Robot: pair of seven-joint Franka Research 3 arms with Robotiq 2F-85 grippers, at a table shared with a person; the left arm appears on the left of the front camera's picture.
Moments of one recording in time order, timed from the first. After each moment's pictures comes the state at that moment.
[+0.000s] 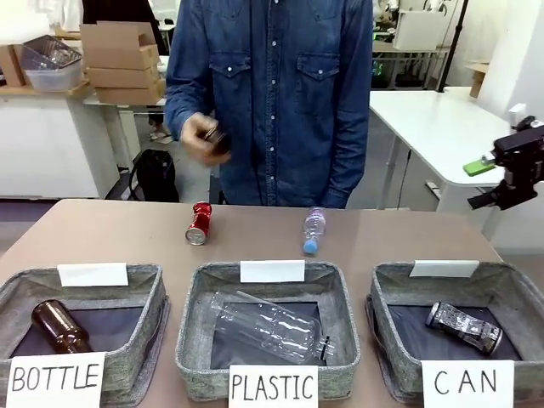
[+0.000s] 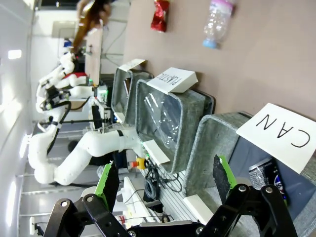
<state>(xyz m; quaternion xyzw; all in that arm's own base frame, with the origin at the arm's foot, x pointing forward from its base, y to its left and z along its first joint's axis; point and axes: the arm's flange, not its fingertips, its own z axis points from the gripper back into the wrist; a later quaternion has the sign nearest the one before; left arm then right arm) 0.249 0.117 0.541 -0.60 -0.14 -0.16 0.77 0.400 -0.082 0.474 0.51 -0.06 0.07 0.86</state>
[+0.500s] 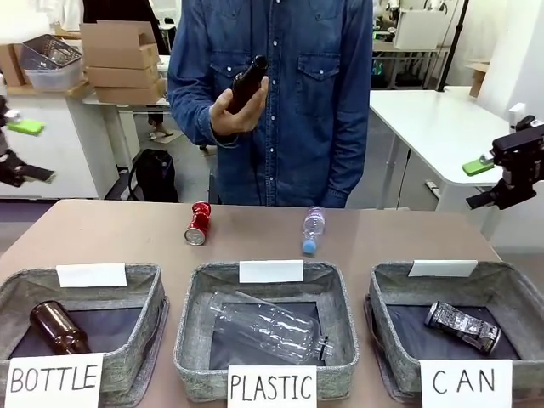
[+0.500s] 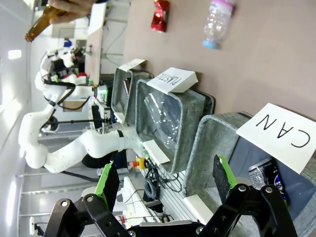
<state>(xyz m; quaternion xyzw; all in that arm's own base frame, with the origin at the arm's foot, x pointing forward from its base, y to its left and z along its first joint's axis) 0.387 0.049 0.520 -0.58 -0.08 -0.13 0.80 0.400 -0.082 0.474 0.51 -0.06 0.07 0.86</state>
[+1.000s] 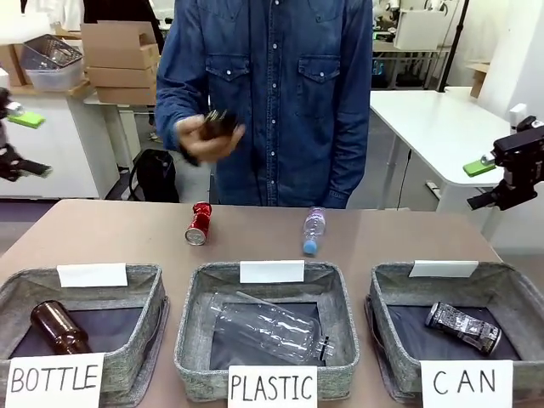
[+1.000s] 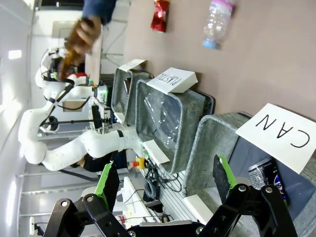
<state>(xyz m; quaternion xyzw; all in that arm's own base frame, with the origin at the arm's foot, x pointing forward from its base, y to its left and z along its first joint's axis) 0.385 0.089 0.523 -0.59 -0.05 -0.10 0.80 0.400 -0.082 0.474 0.51 -0.06 0.07 0.86</state>
